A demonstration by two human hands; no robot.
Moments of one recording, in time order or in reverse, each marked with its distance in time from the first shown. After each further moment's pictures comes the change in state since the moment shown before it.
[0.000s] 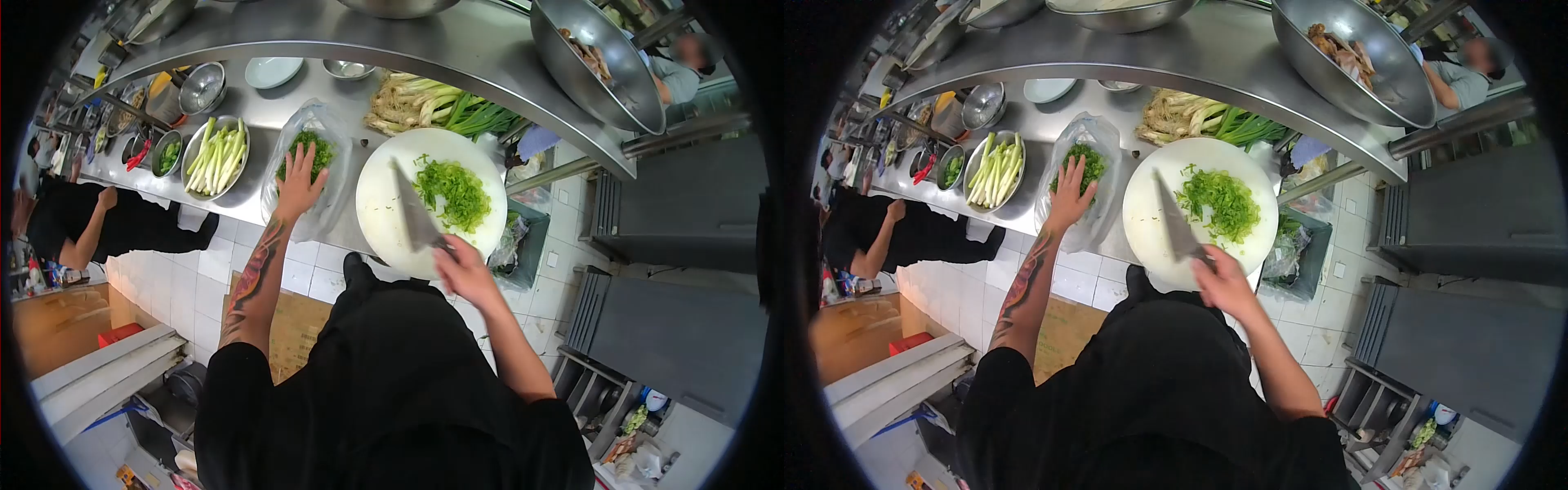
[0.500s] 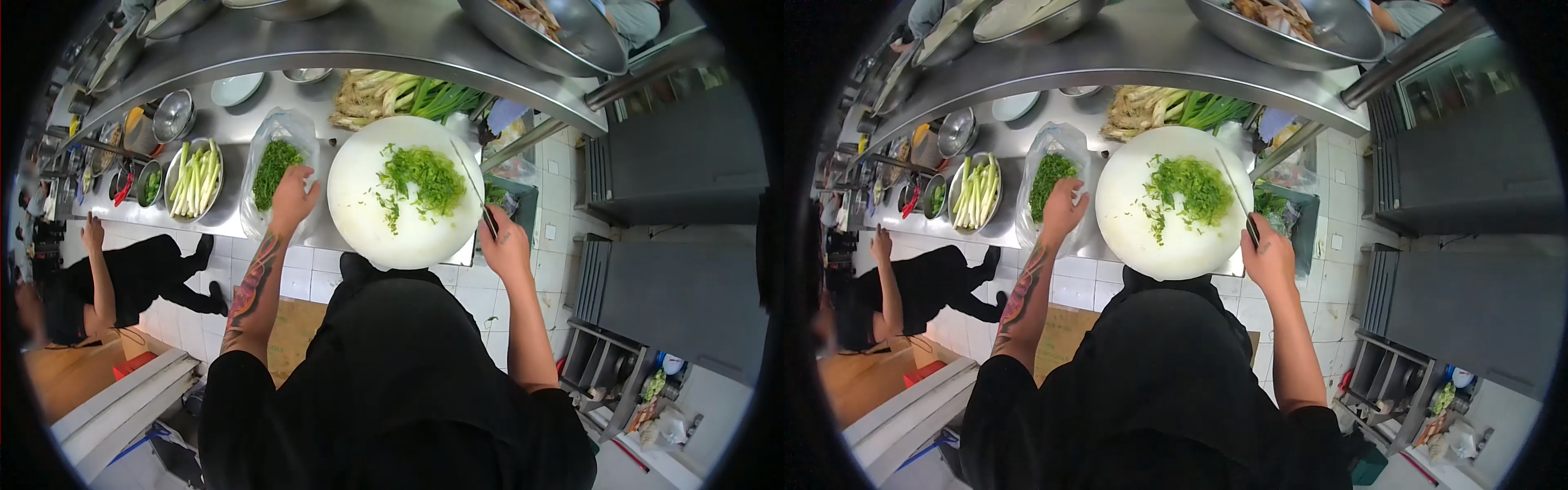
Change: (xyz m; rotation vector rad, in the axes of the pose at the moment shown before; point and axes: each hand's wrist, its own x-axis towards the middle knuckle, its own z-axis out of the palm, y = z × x) left_hand 0.003 0.054 -0.019 -0.507 -0.200 0.012; right_hand -0.024 0.013 -0.094 -0.912 0.654 -0.298
